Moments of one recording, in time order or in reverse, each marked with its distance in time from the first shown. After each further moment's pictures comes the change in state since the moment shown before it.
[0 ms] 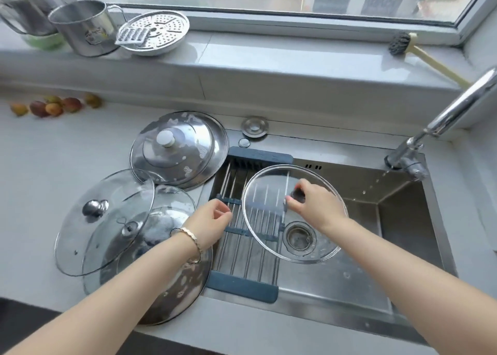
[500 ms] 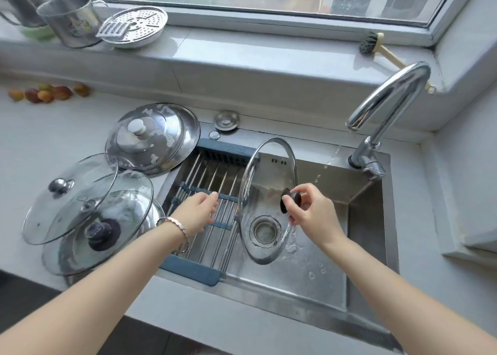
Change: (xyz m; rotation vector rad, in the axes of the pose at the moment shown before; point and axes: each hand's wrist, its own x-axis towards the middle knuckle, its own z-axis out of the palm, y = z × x) left_hand -0.017 0.073 0.077 -0.231 0.040 -0.143; right_hand -0.055 0.092 -0.045 0.649 0.088 0.031
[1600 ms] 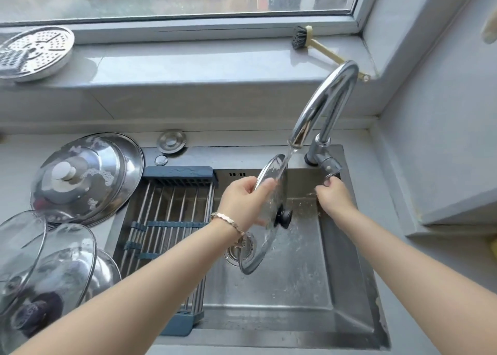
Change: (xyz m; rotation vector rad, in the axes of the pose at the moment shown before) left_hand 0.020 0.122 0.100 -0.129 -0.146 0.384; right_hand 0.069 0.065 -0.085 -0.059 0.247 0.606
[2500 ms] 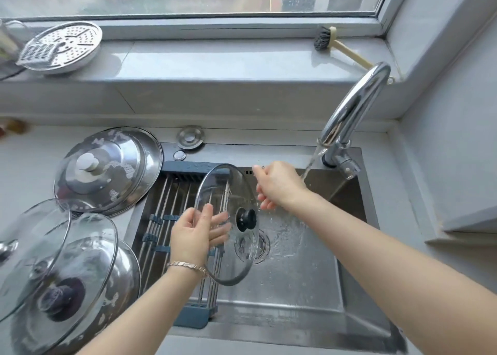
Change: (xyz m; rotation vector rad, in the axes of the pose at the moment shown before) left_hand -0.040 -0.082 -0.061 -0.511 0.398 -0.142; right_hand -0.077 -0.106 0.063 -0.165 -0.365 -0.323
